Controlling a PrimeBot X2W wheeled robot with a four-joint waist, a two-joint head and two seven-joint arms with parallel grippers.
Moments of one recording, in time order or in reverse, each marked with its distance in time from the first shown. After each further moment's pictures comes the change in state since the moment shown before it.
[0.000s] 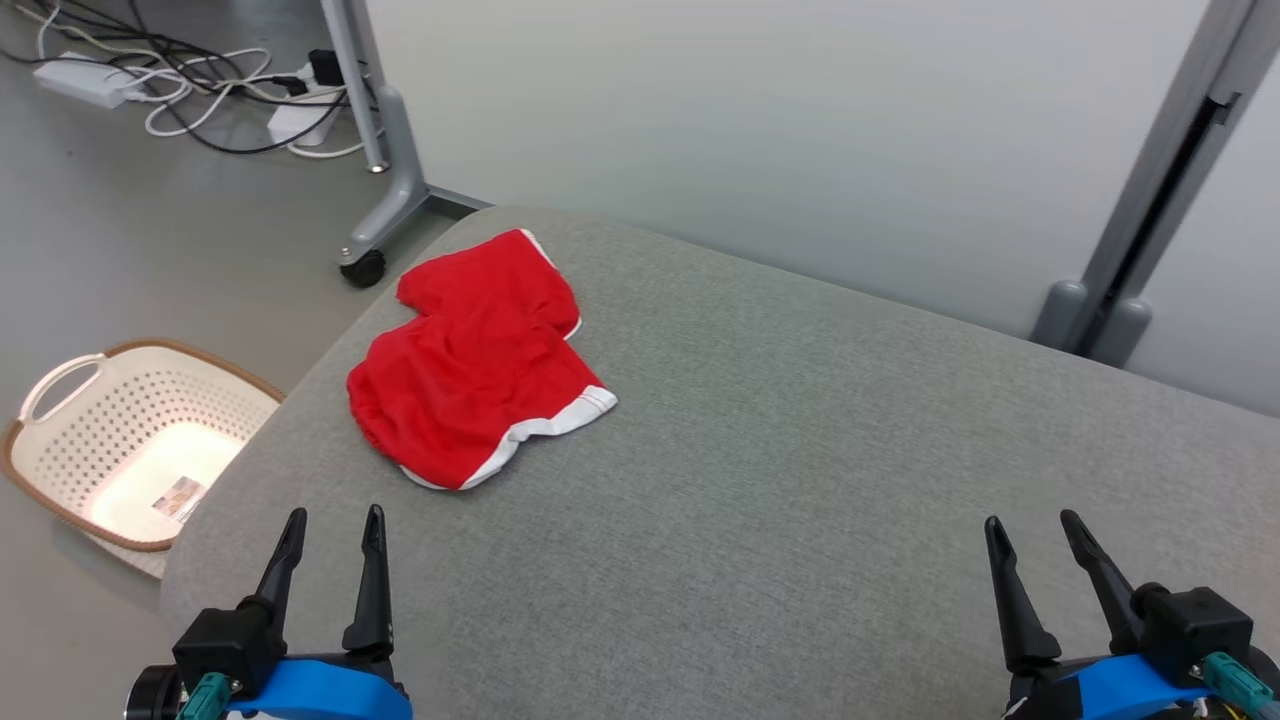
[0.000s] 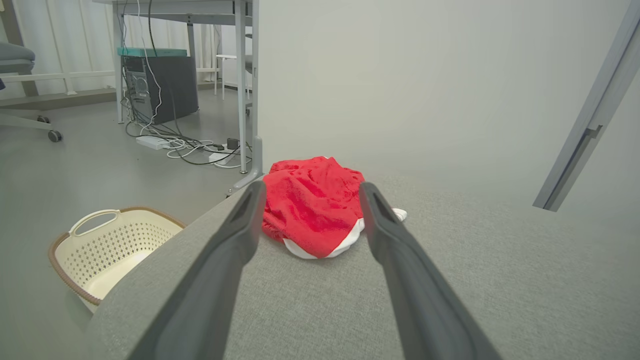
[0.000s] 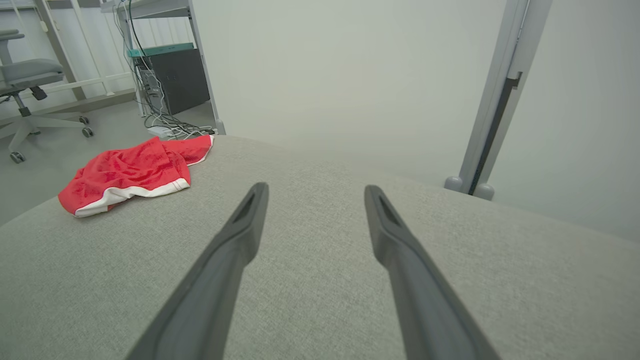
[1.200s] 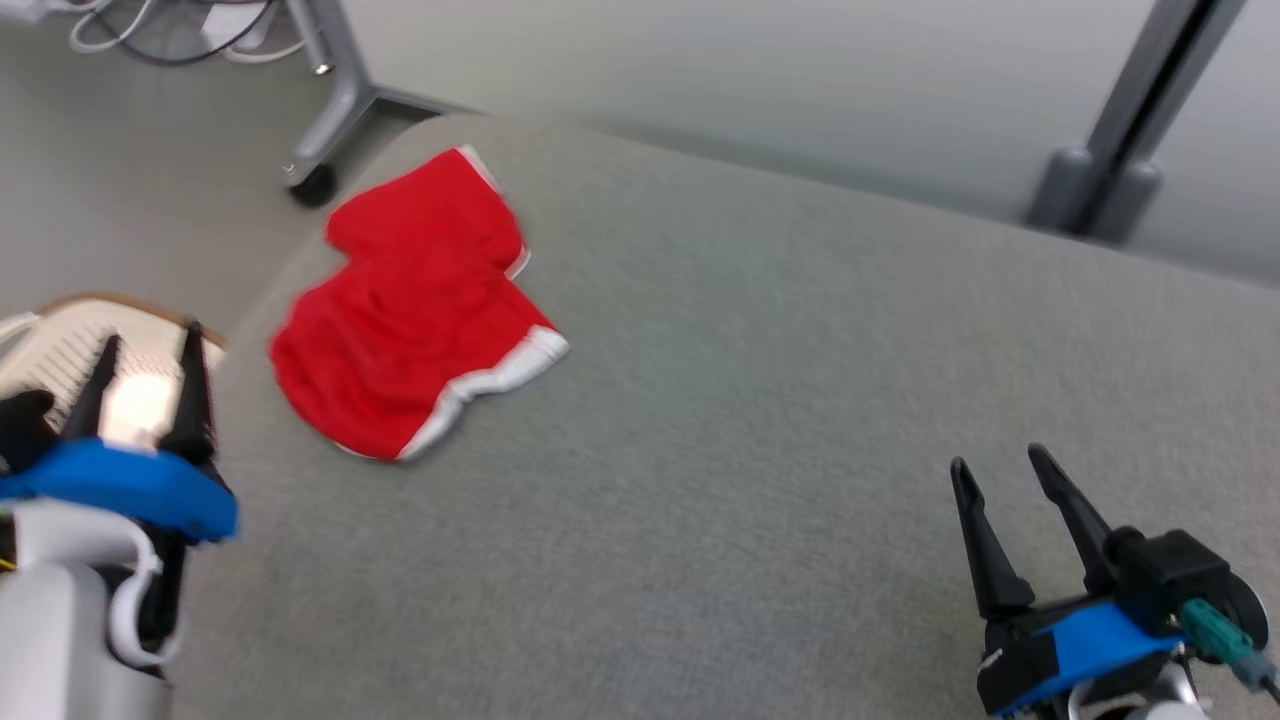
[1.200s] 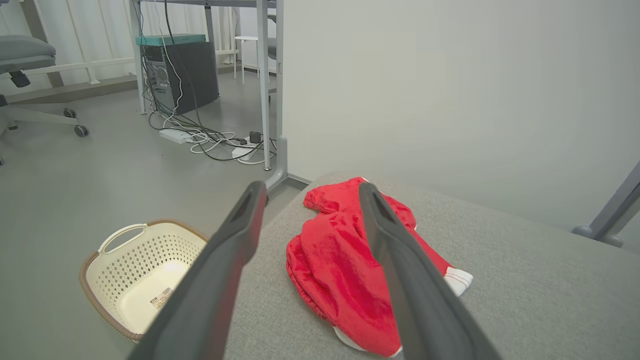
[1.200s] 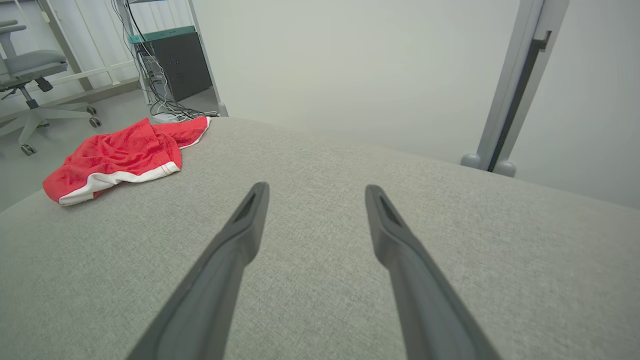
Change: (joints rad) left arm -0.279 0.149 0.124 0.007 -0.154 -0.006 0.269; right arm -0.073 -0.026 0.067 -0.035 -0.006 0.000 0.017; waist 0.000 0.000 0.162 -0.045
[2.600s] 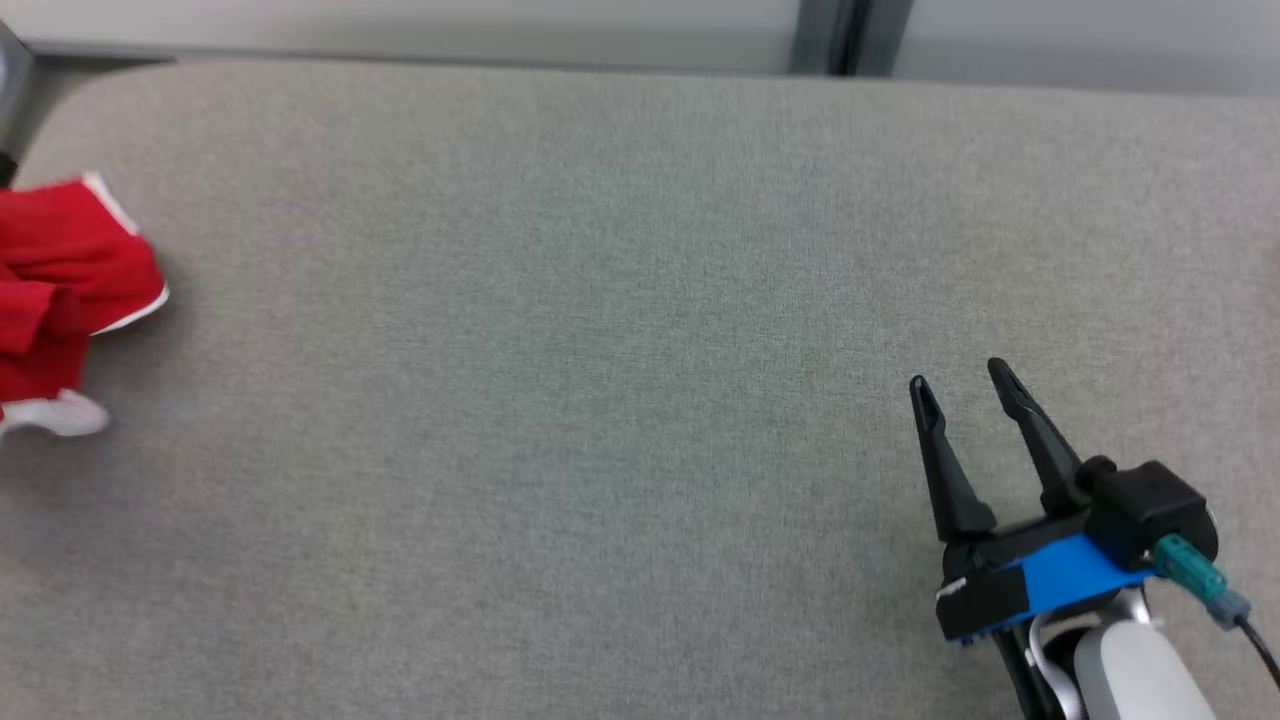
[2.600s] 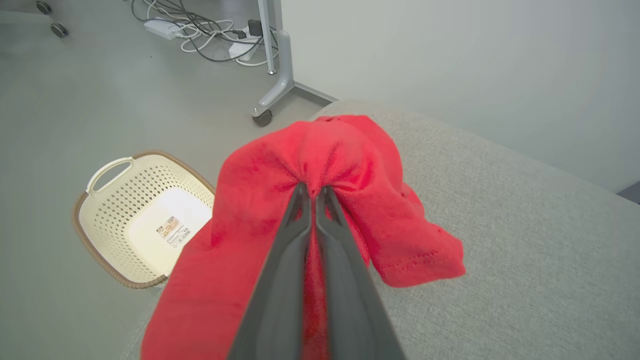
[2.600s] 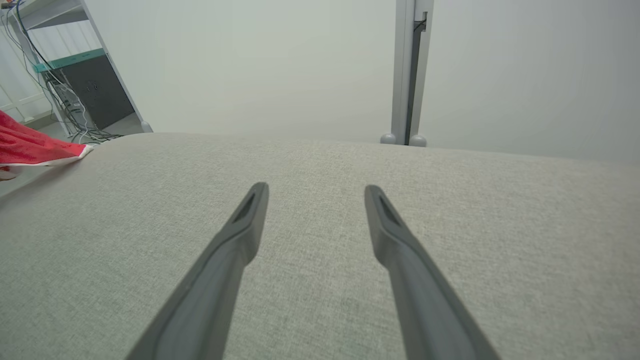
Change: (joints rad) left arm -0.174 0.256 0.122 0.031 -0.115 0.220 0.513; right arm -0.165 -0.007 0.078 0.065 0.045 0.000 -0.083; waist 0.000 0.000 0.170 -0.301
